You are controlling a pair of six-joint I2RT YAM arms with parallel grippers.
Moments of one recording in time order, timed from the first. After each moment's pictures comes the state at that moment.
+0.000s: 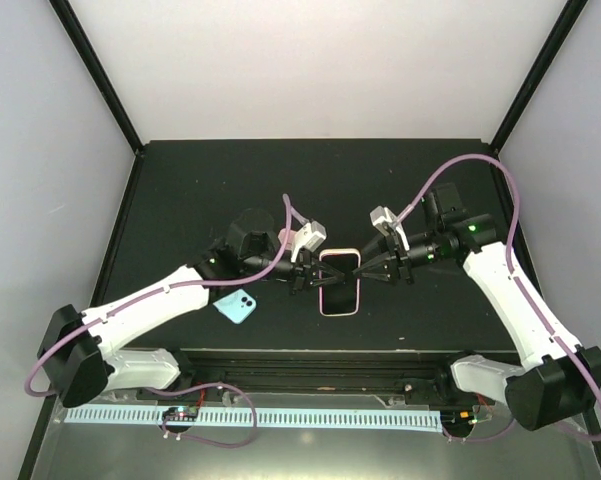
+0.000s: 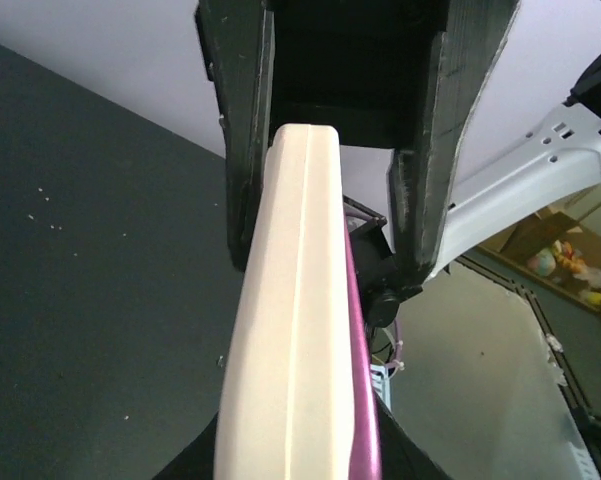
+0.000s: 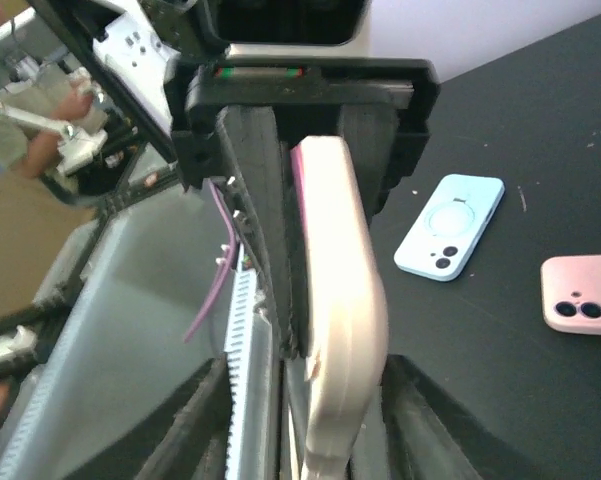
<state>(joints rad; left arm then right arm) -0.82 1.21 0.88 0.03 0.77 -0.30 0.31 1.17 1.11 -1.01 -1.24 -0.57</state>
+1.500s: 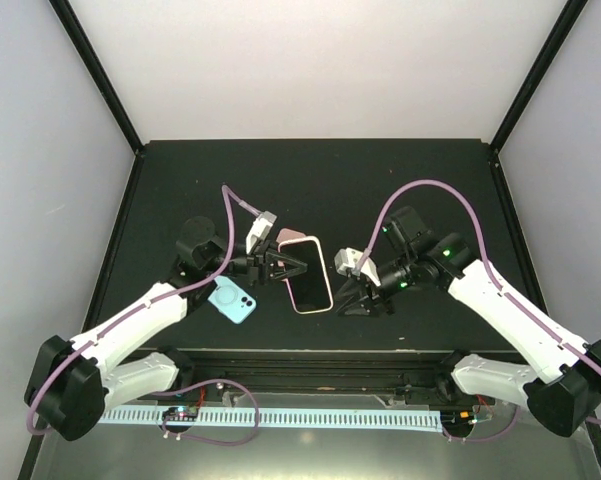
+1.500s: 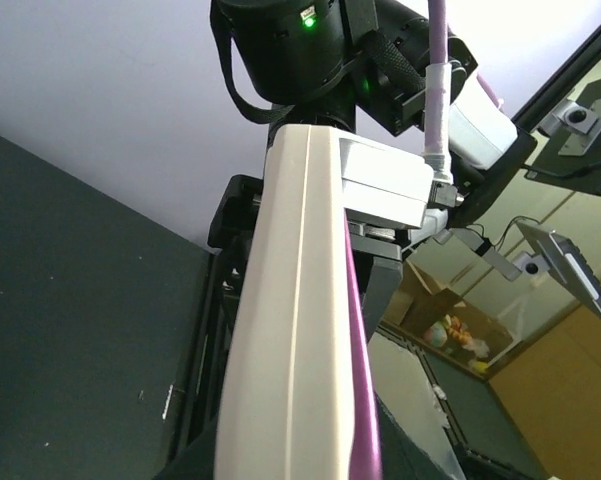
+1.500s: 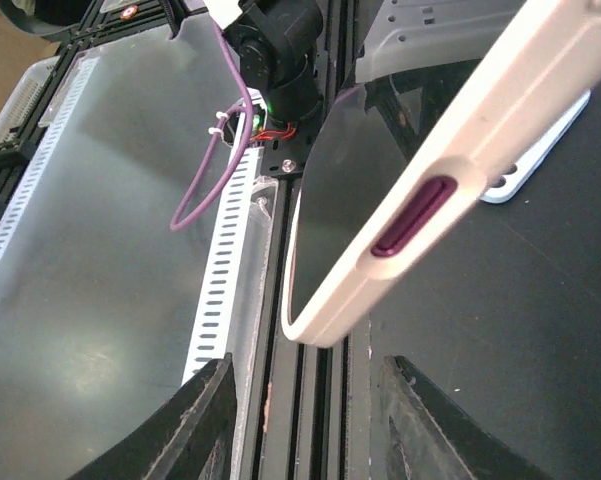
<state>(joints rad) -0.54 1.07 0.63 0.52 1.13 -0.72 0.64 1.13 1.07 -1.01 -0.92 -0.62</state>
